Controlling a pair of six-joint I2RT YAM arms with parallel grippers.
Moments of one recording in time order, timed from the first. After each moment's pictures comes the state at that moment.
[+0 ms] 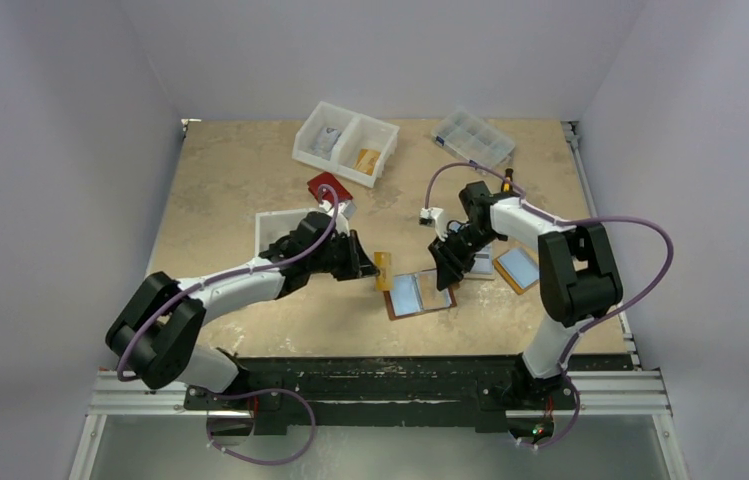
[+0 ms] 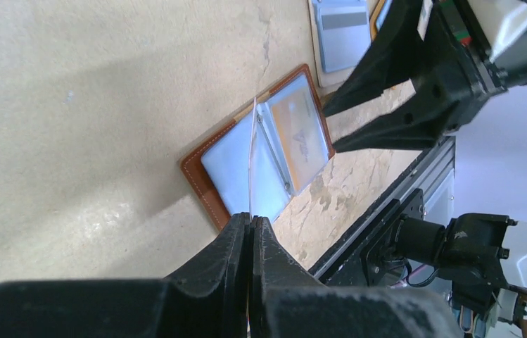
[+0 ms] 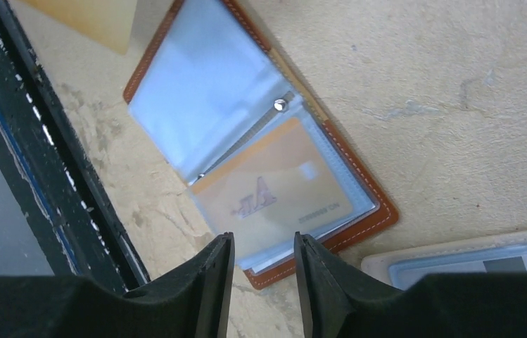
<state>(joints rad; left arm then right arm) -0.66 1.45 0.71 0.11 0.31 -0.78 0.28 1.78 1.11 -0.85 -0.64 -0.61</state>
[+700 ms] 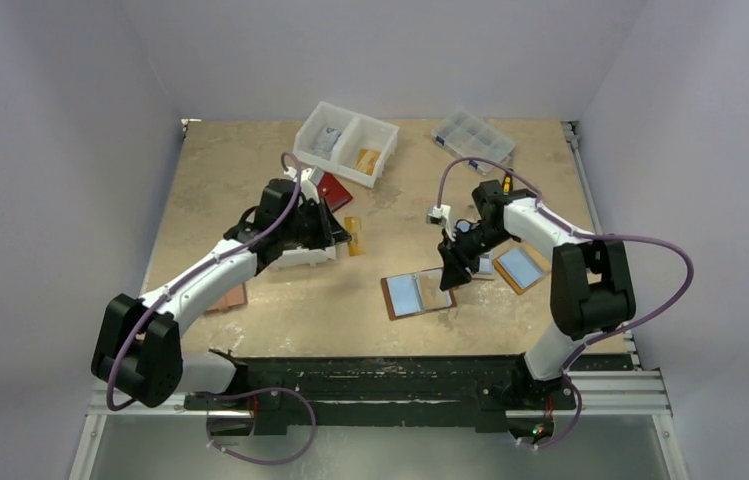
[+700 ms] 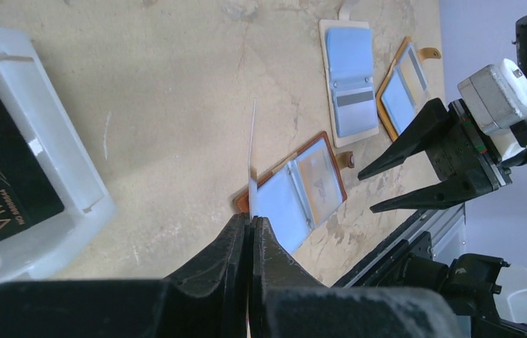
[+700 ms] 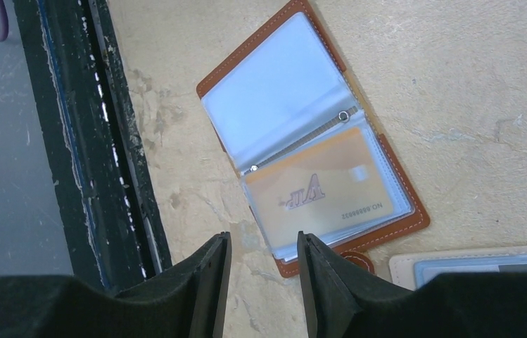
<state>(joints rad) -0.45 1.33 0.86 -0.15 0.33 -0.64 0.23 1.67 1.10 -0.97 -0.81 -0.85</state>
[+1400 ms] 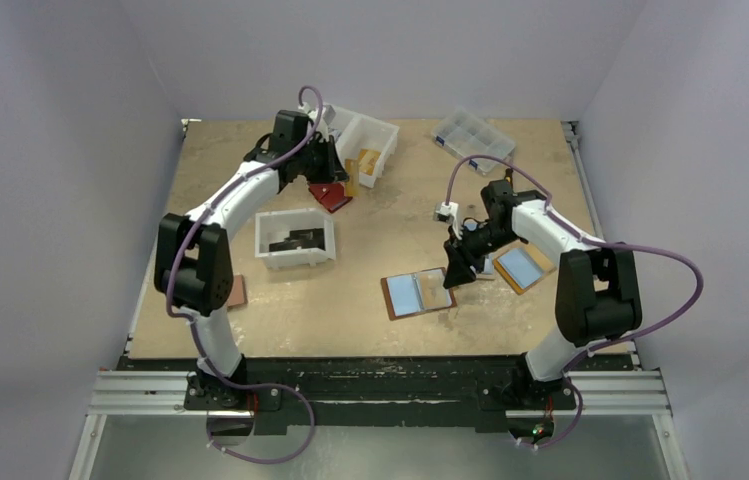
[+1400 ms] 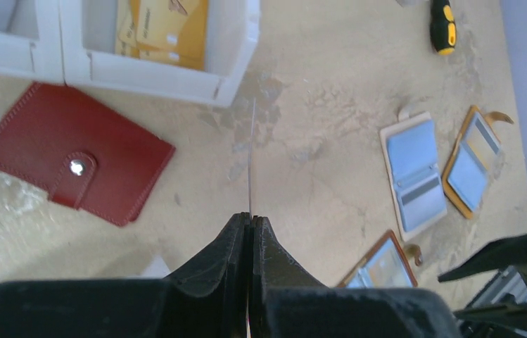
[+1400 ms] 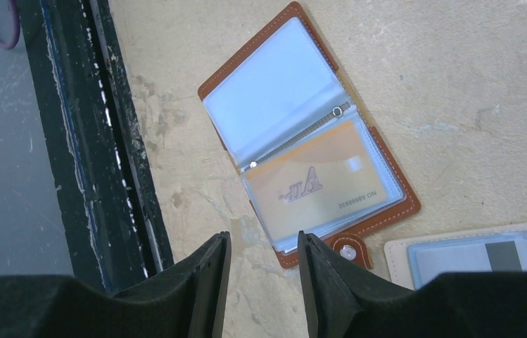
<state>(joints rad) -0.31 1.81 1.47 -0.34 0.37 -0.34 0.19 1.63 1.08 -0.97 -0.83 -0.86</state>
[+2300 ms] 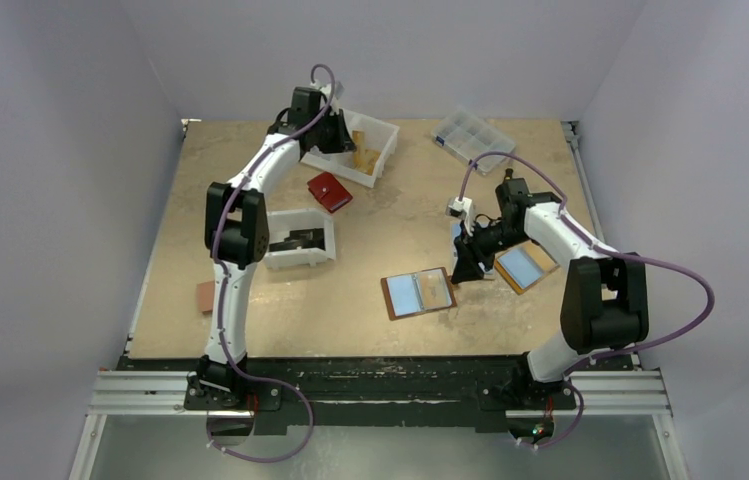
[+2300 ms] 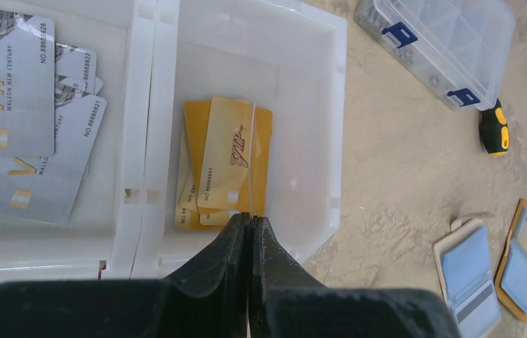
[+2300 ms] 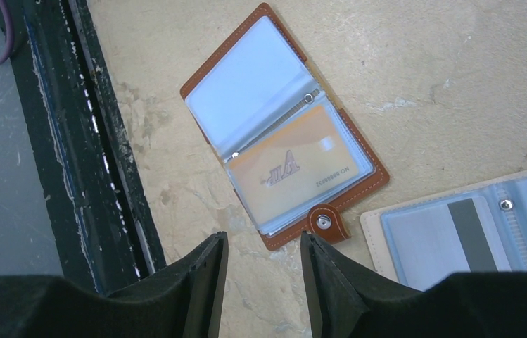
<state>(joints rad) -0.26 2.37 2.13 -0.39 0.37 -0.32 0.12 1.57 1.06 -0.96 -0.83 -0.85</state>
